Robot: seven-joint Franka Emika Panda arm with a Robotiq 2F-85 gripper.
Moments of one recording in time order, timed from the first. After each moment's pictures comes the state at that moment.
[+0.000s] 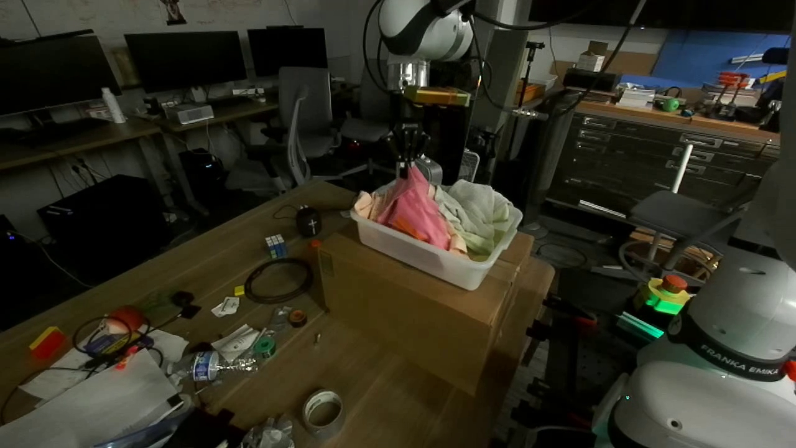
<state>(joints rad) -0.14 0.35 -0.11 -1.73 0.22 1.91 0.10</state>
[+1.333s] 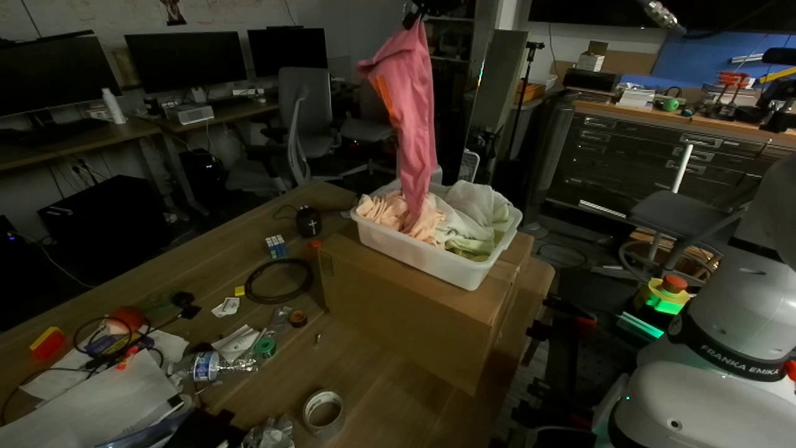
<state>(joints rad) -0.13 -0.27 -0.12 -2.01 0.37 2.26 0.08</state>
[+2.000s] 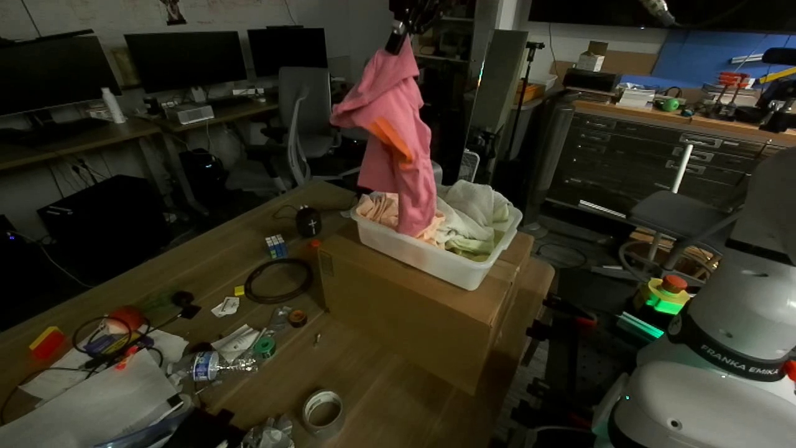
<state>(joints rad) 0.01 -0.22 -0.11 -1.93 0.43 1.90 -0.12</state>
